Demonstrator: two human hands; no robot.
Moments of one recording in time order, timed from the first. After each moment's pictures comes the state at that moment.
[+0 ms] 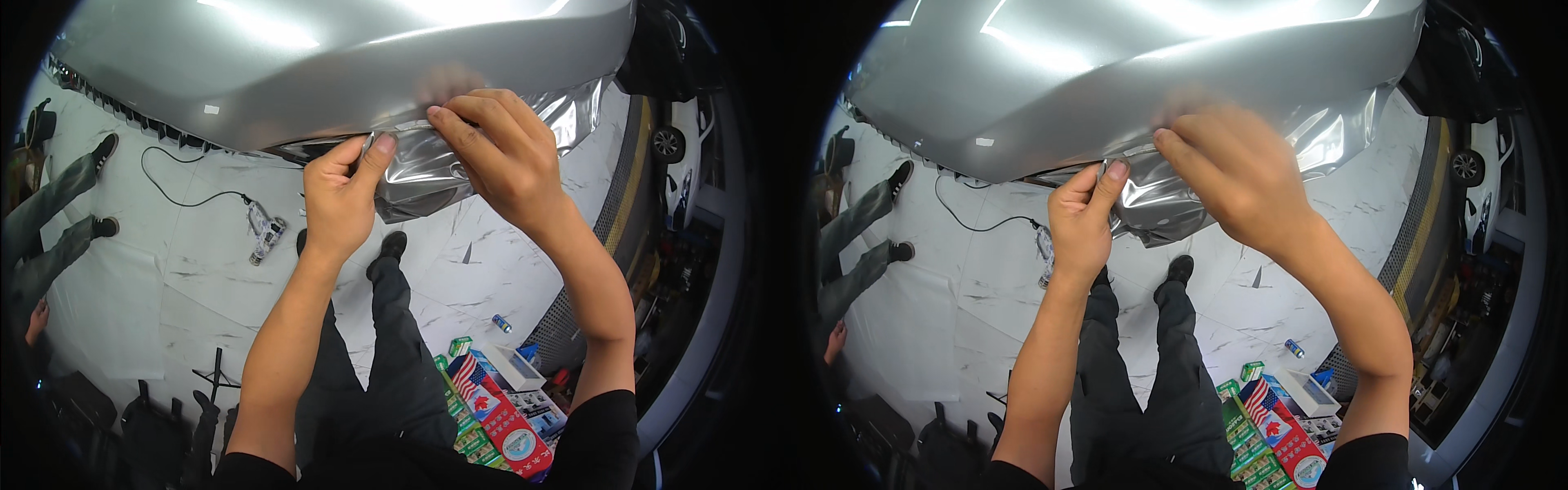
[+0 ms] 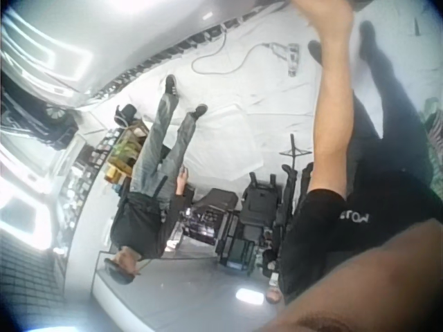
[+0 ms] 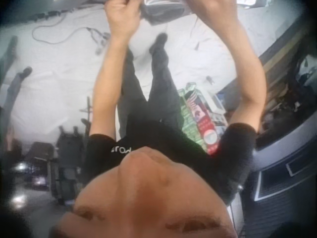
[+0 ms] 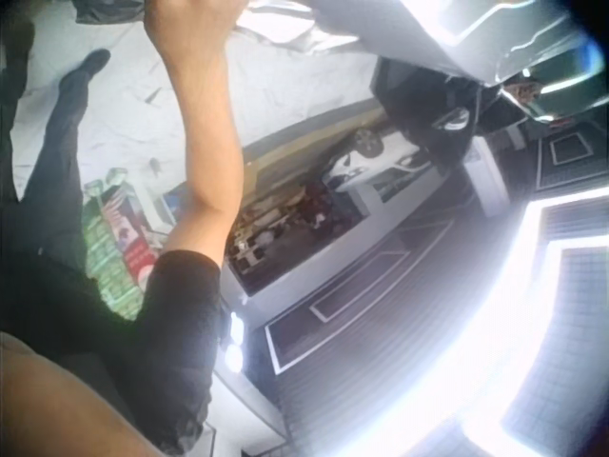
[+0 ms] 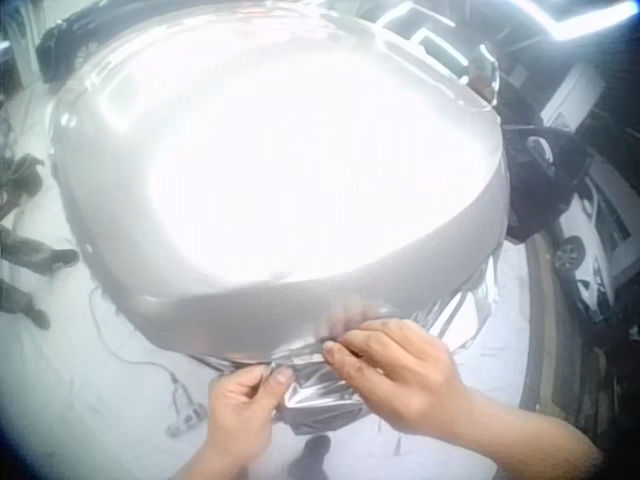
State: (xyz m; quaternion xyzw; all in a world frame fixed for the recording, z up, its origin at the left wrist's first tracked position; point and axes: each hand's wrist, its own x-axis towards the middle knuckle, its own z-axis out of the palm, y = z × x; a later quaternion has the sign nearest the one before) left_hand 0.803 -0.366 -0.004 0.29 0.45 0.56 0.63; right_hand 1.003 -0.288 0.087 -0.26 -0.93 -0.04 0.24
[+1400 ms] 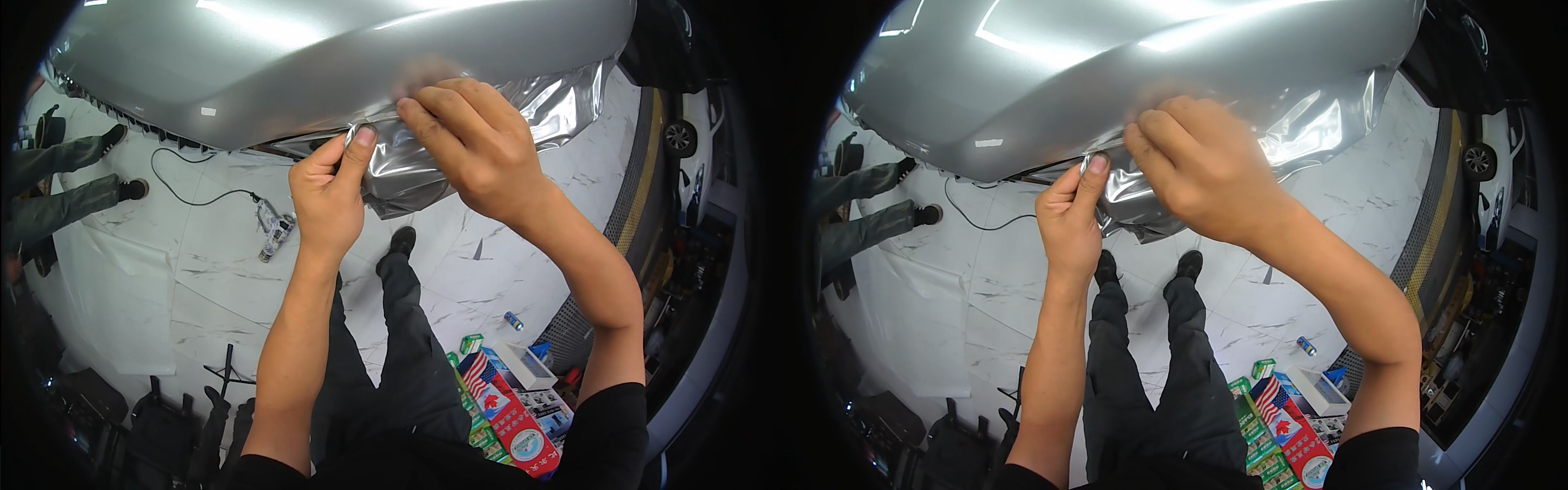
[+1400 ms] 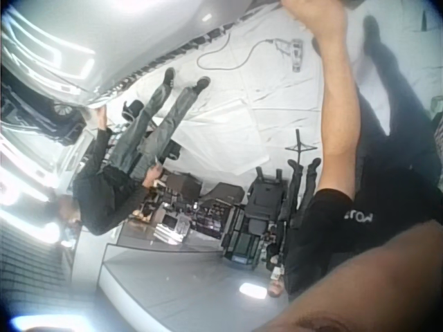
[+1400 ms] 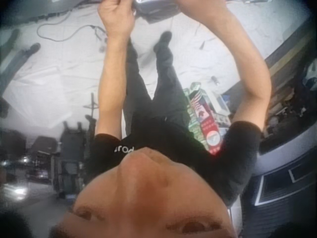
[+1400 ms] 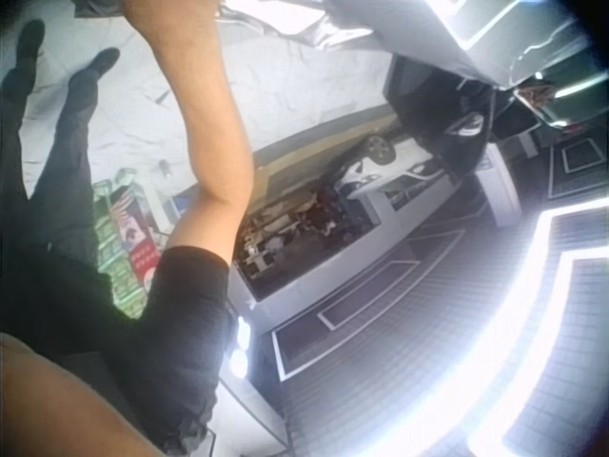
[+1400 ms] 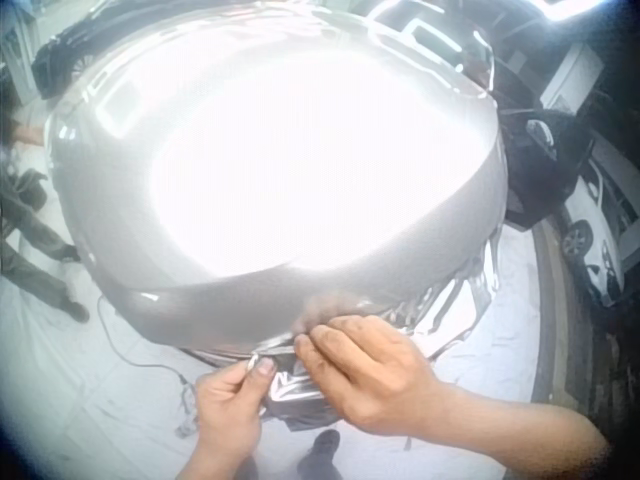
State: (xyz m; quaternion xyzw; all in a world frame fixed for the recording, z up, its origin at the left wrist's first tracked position) left_hand 0.812 -0.369 0.003 0.30 0.50 0.58 0.57; right_hand 0.997 -0.290 0.075 -0.25 -0.93 -0.07 0.26
